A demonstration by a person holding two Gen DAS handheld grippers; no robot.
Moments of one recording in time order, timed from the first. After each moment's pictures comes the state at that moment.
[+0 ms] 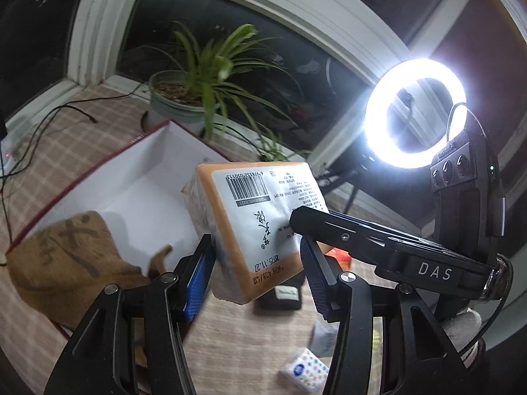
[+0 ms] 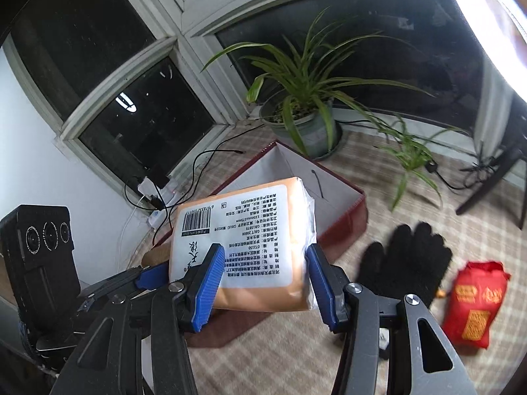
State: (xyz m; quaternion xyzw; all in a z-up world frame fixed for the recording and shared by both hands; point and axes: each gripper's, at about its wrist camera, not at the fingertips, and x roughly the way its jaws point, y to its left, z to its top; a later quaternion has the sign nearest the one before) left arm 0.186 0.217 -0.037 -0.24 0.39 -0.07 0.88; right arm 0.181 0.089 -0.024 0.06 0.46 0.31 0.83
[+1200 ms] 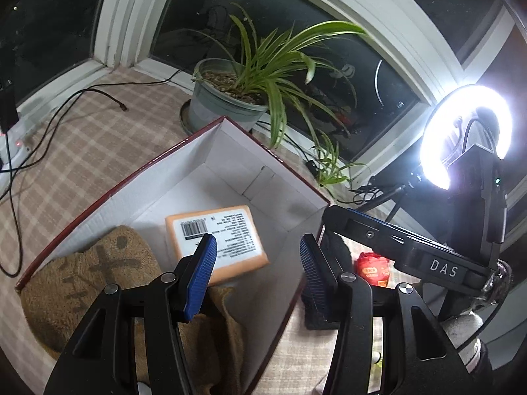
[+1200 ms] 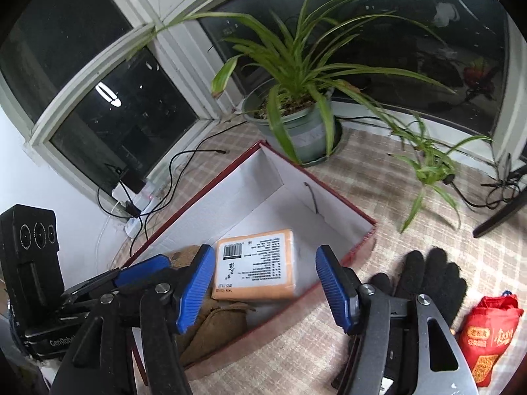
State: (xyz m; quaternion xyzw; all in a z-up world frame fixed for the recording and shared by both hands) left arm 0.214 0.266 -0.069 -0.26 0.42 -0.02 0.87; right arm 0.236 0.111 -0.059 0.06 0.48 0.29 0.83
